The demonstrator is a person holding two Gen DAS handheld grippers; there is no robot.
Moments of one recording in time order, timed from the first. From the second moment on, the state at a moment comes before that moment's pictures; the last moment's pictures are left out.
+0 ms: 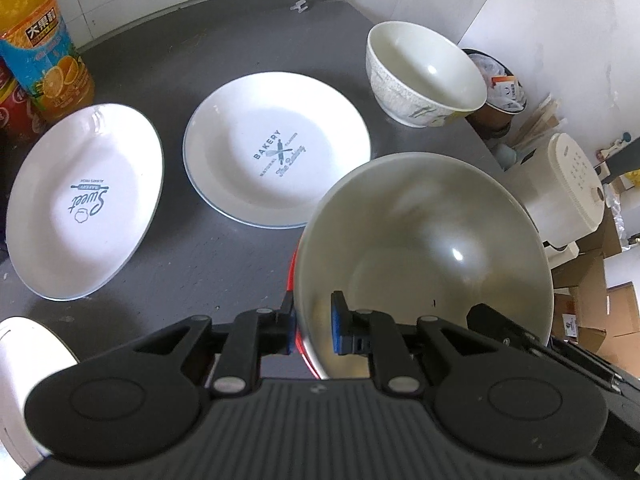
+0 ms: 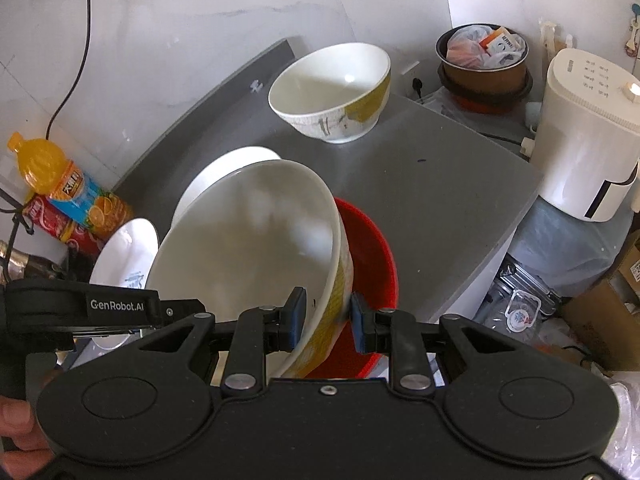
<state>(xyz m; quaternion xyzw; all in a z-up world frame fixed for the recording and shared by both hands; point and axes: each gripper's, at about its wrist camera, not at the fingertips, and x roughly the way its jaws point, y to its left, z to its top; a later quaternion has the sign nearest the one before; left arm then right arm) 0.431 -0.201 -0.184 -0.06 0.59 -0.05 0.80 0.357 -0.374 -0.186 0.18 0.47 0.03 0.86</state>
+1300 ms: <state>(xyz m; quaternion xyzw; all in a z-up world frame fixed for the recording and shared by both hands) 0.443 -0.223 -0.170 -0.05 0.59 0.01 0.81 0.373 -0.404 -0.177 0.17 0.48 0.08 0.86</state>
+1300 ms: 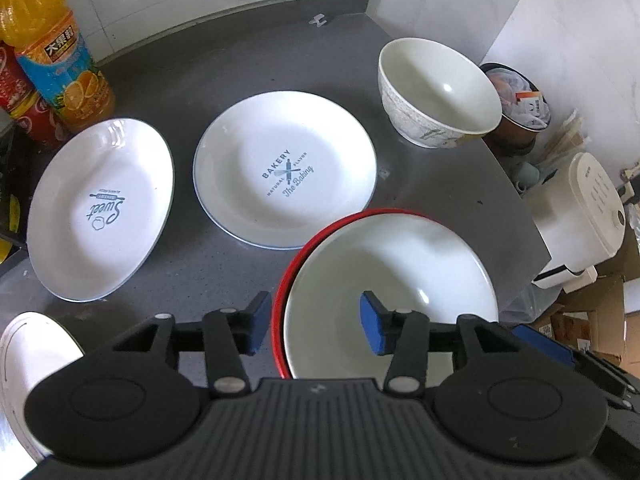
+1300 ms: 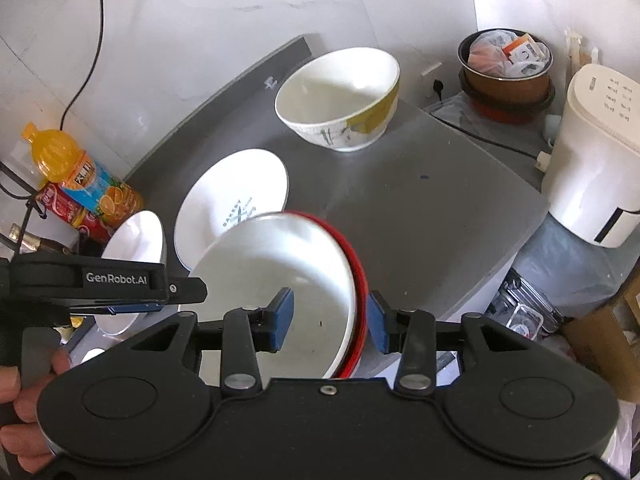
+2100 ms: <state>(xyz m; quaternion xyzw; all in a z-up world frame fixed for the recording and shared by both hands) 0.478 -0.261 -0.132 -0.08 0.54 0.04 0.84 0.408 -0.472 -0.170 0.22 0.44 0.10 0.87</state>
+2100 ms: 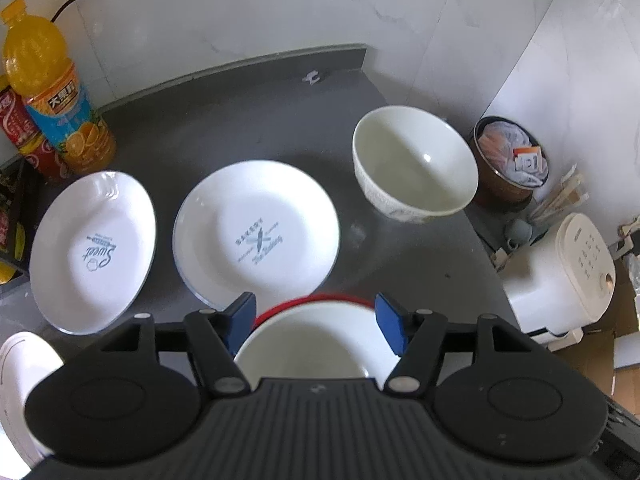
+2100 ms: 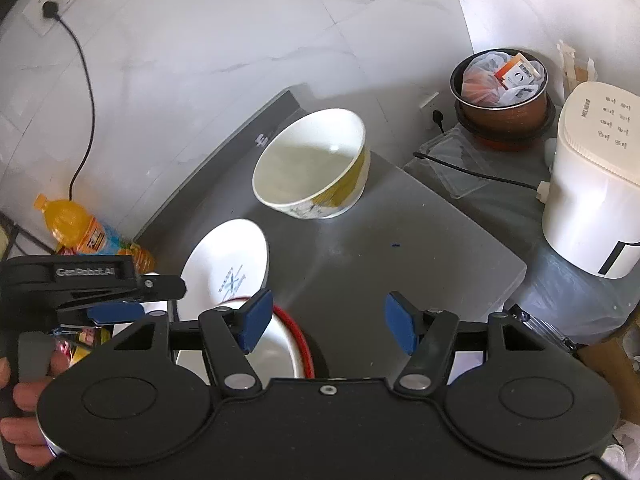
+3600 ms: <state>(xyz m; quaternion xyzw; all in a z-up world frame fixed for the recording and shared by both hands) 0.650 -0.277 -0.222 -0.07 0.59 0.03 0.81 0.568 -0.492 -0.241 0.34 0.46 0.03 0.82</state>
